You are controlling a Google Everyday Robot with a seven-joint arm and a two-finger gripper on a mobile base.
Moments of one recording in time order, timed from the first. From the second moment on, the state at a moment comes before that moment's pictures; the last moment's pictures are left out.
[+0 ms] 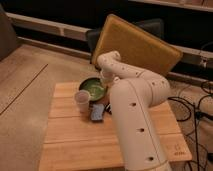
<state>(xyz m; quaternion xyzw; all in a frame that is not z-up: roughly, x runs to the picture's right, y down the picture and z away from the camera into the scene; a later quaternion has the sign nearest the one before) 0.040 -0.004 0.990 -0.25 0.17 0.58 0.76</state>
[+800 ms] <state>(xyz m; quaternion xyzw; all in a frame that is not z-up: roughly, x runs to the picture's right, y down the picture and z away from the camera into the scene) 0.084 -0.045 1.011 -0.18 0.21 0.58 0.76</state>
